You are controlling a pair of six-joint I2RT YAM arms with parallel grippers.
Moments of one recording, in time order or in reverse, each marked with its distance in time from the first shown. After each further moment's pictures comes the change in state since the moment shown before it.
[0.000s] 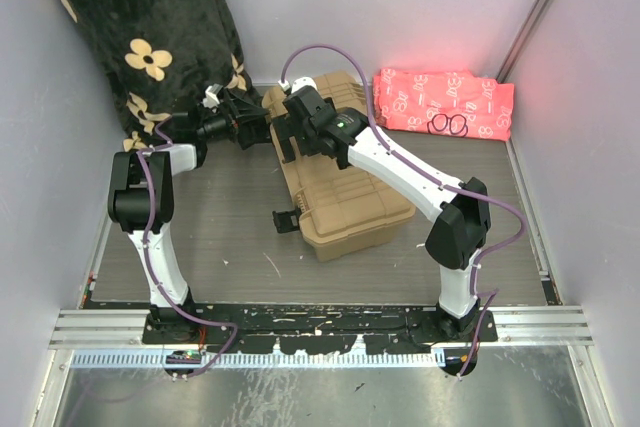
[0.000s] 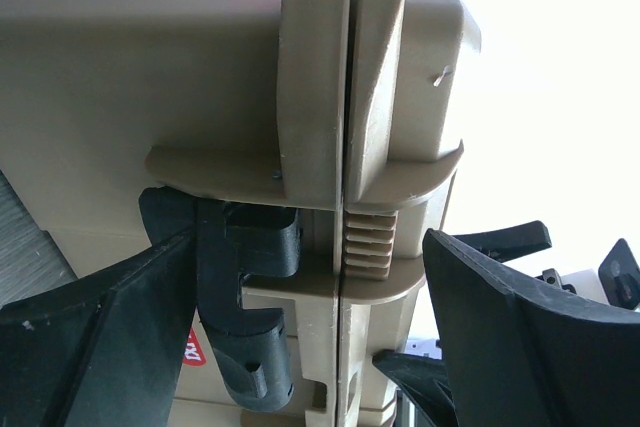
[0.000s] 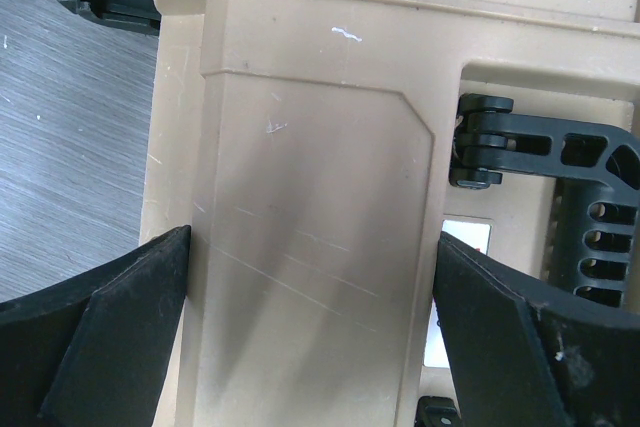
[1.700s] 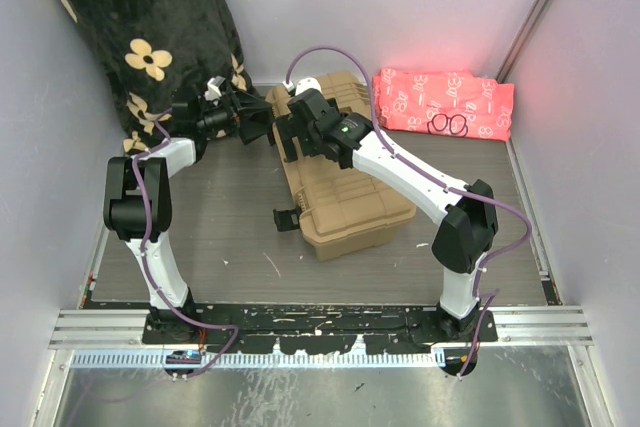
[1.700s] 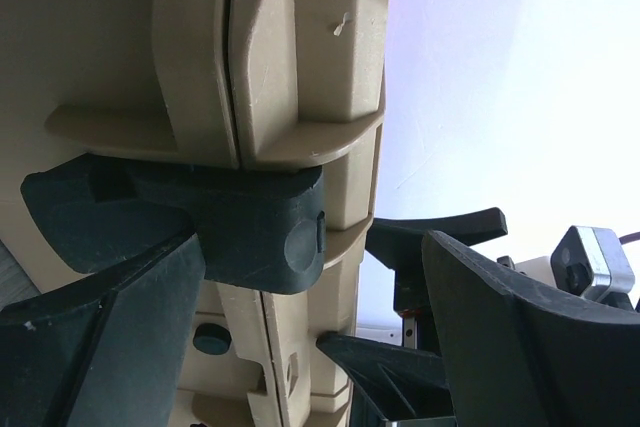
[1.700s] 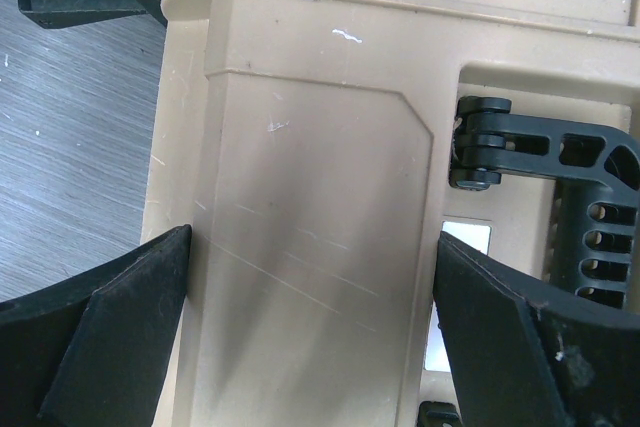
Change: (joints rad) left arm -0.027 -0.087 0.034 -0.130 0.003 -0.003; right arm -0.005 -0.046 -0.087 0.084 0.012 0.000
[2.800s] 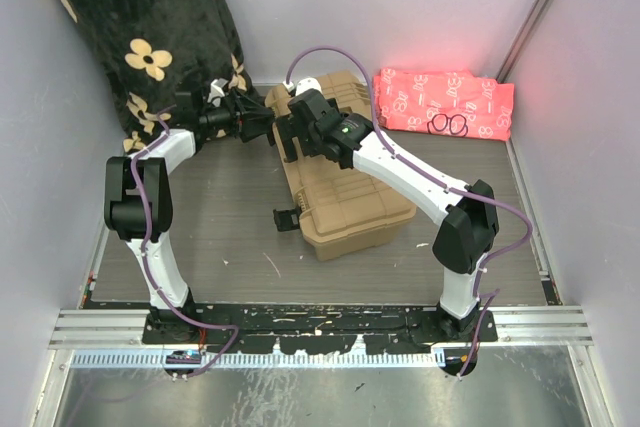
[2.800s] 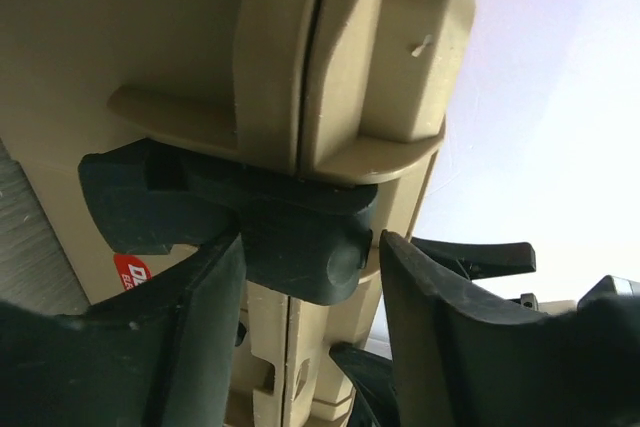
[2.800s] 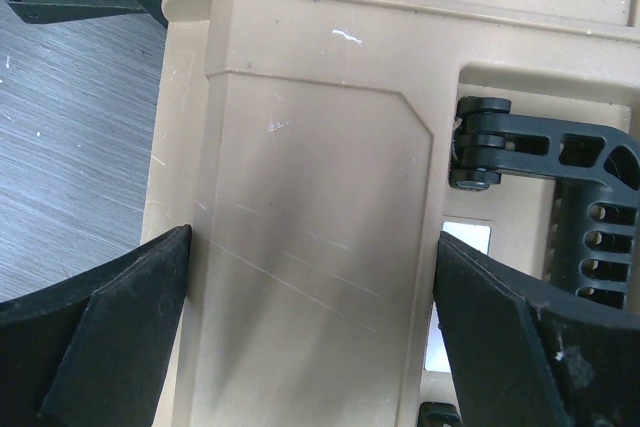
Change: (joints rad) left arm -0.008 -0.005 0.104 -0.335 -0.034 0.144; right arm 0.000 -0.004 -0.010 0.011 0.000 -0.001
